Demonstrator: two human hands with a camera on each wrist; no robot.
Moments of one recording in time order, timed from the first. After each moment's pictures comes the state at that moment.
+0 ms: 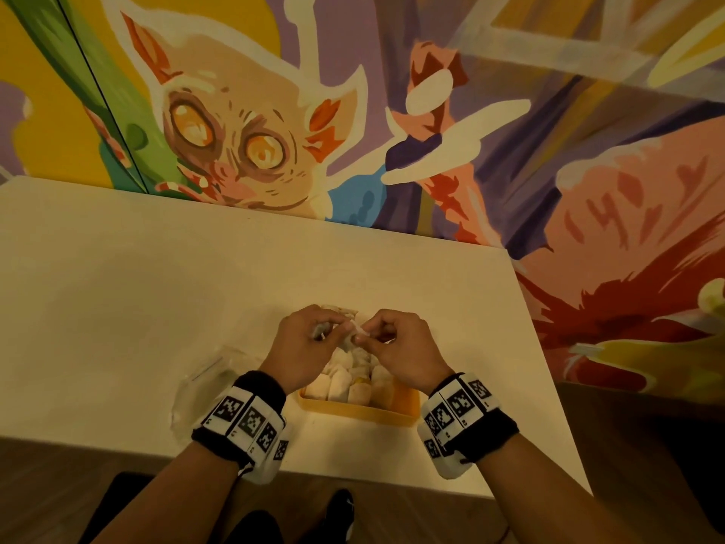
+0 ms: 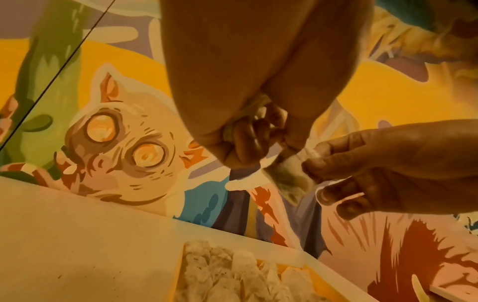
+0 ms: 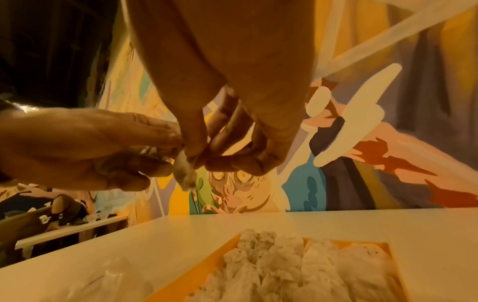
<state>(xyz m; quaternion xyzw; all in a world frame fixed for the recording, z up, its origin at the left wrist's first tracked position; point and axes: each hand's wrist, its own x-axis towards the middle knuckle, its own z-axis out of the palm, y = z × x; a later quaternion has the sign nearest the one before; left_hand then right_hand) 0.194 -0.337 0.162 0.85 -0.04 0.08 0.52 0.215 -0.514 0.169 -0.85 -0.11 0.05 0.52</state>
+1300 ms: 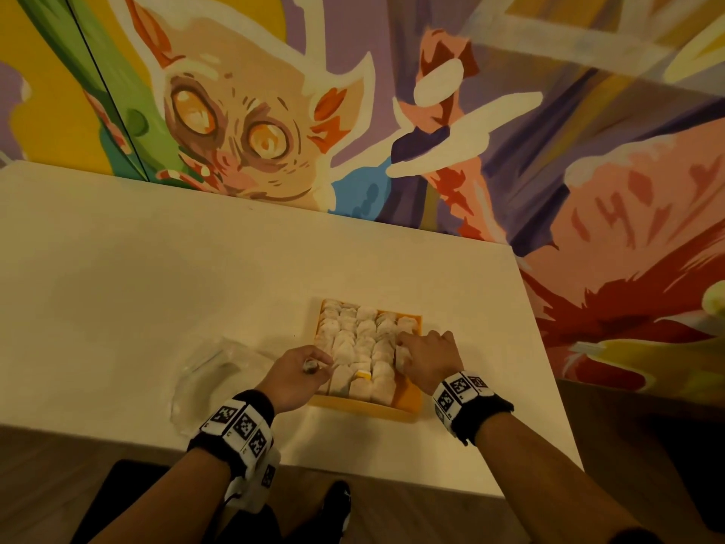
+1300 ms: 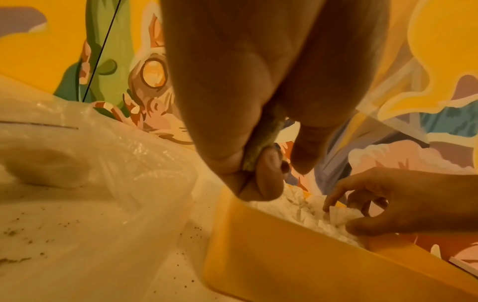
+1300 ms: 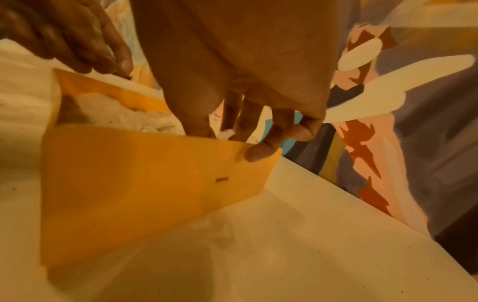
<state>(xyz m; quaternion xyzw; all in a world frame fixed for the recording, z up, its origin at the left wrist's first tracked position) 0.176 -0.326 0.106 0.82 0.10 -0.18 0.54 0.239 -0.563 0.110 -0.98 -0.15 0.12 -0.07</state>
